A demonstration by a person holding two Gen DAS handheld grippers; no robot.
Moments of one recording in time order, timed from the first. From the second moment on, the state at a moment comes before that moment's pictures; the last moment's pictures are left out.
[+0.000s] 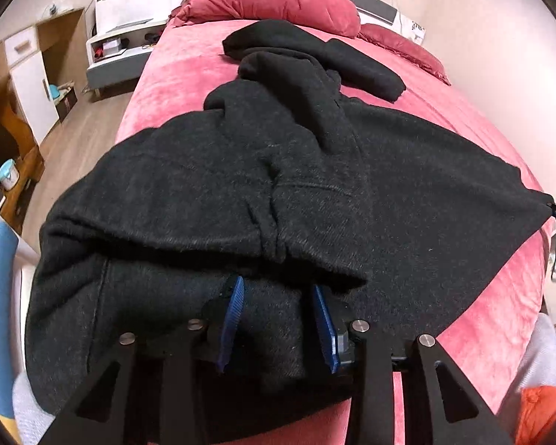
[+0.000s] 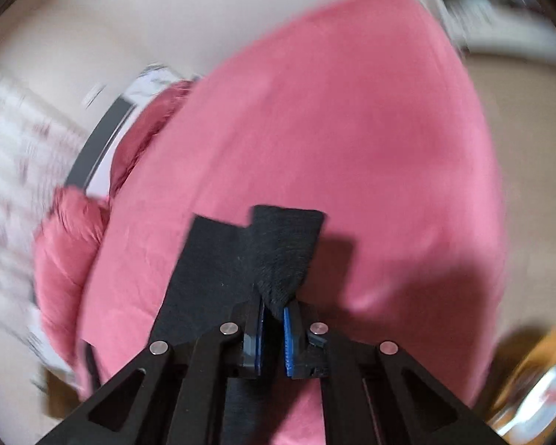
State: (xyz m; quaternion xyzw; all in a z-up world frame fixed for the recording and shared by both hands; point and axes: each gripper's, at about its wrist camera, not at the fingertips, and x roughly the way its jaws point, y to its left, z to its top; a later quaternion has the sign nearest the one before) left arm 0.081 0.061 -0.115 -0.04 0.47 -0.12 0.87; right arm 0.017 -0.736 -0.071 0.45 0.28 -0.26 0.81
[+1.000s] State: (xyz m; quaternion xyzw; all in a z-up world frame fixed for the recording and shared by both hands) left arm 0.082 -0.007 -0.093 0.17 0.39 -0.10 0.90; right arm 0.121 -0.324 -0.094 0.05 0.39 -0.12 0.91
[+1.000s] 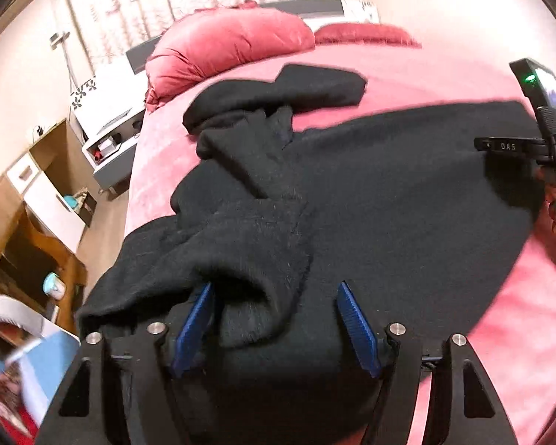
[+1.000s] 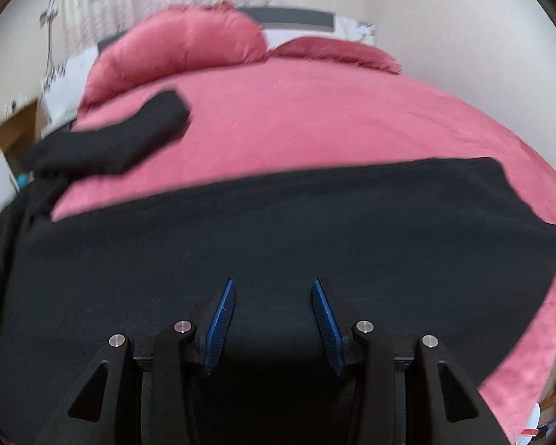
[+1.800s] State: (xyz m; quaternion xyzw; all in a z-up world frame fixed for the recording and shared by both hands) left arm 0.210 0.212 -0.048 -0.20 0.30 0.19 0.91; right arm 0.123 -0.331 -0.109 0.07 0.37 -0.15 0.92
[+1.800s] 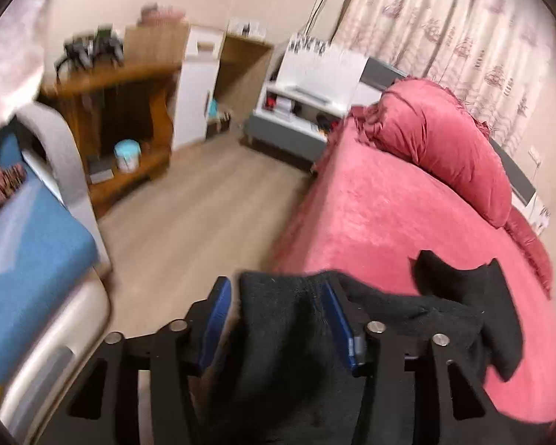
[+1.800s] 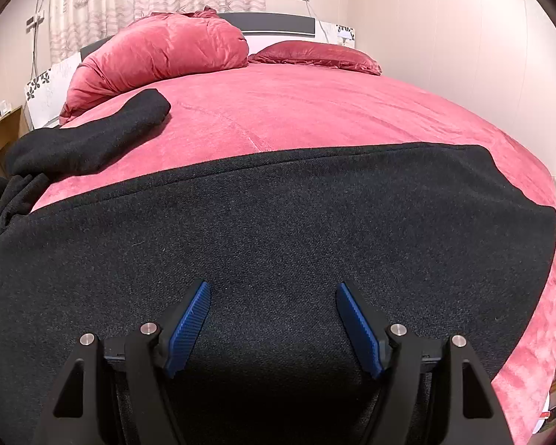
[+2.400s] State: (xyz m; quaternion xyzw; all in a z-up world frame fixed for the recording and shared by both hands) left arm 0.235 0.095 -0.140 -0.06 0.41 0.03 0.91; right arm 0.189 -0.311 -0.032 0.04 0.39 -0.04 0.92
